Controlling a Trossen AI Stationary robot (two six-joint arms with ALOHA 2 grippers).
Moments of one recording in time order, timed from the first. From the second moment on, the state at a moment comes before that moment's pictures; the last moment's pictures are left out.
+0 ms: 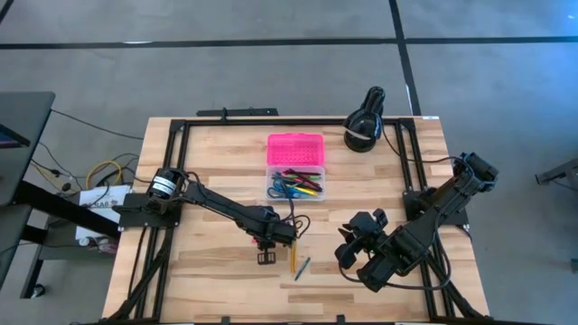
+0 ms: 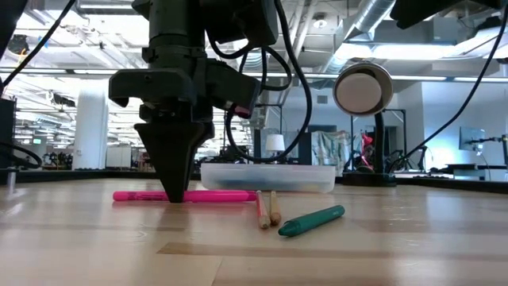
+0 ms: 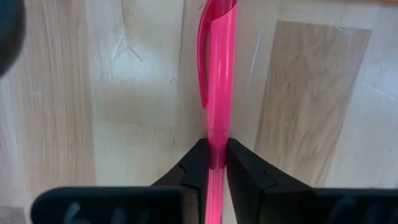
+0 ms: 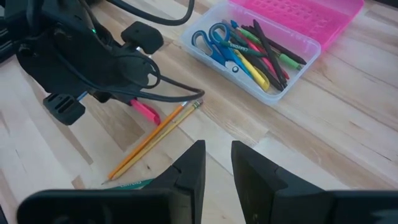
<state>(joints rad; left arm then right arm) -0.28 2.04 1.37 -0.81 0.03 -0.38 0.74 1.59 1.33 -1.12 0.78 1.49</state>
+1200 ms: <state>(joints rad) -0.12 2.05 1.75 -1.09 -0.10 -0.20 0.74 1.59 1.33 -1.11 0.78 1.48</state>
